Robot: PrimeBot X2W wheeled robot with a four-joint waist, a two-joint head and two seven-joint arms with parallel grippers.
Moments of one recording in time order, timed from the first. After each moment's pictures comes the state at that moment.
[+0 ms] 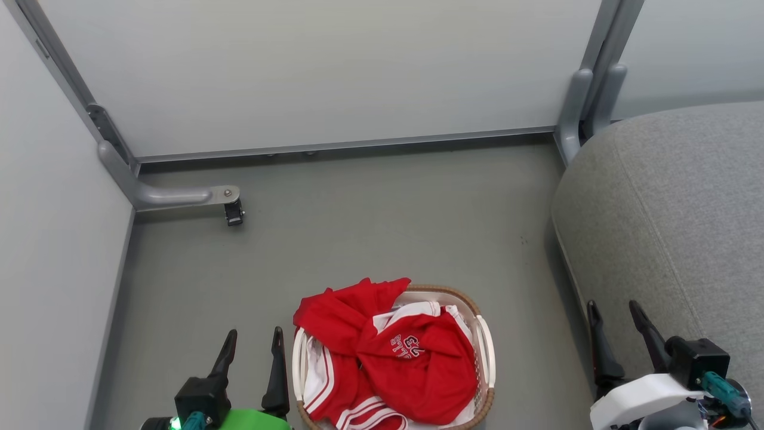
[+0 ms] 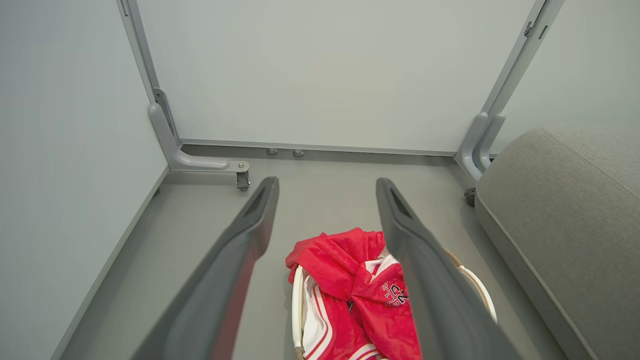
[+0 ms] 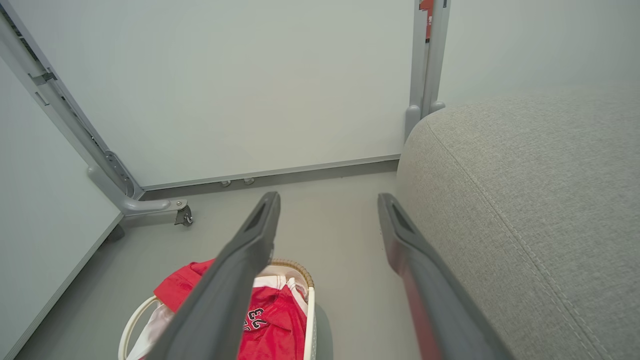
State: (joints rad) left arm 0.03 0.05 -0.23 0.30 -0.26 0.01 -0.26; right arm 0.00 -0.05 -0.02 0.26 0.23 0.13 -0.26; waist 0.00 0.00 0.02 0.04
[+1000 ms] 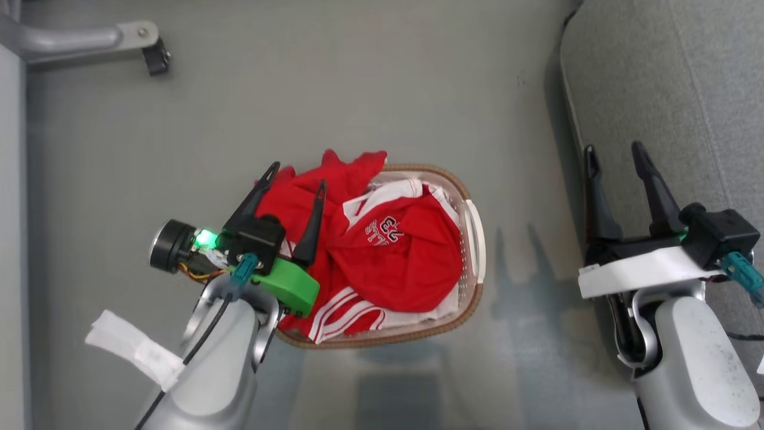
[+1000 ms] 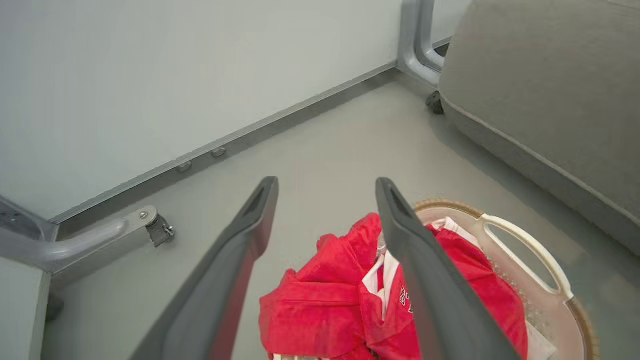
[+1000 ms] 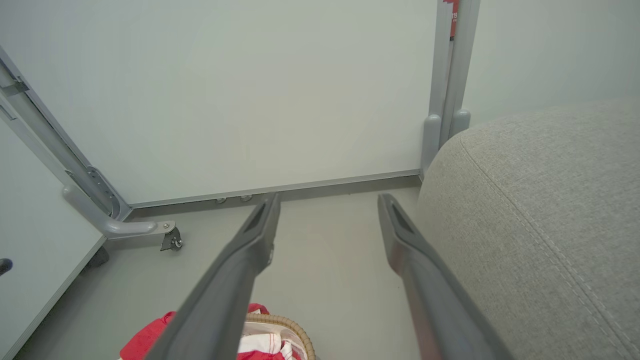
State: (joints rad) left arm -0.46 0.07 -0.33 0.48 -0.01 -0.09 -0.26; right arm -0.30 -0.05 0.01 0.13 0.24 0.13 -0.26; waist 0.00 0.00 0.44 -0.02
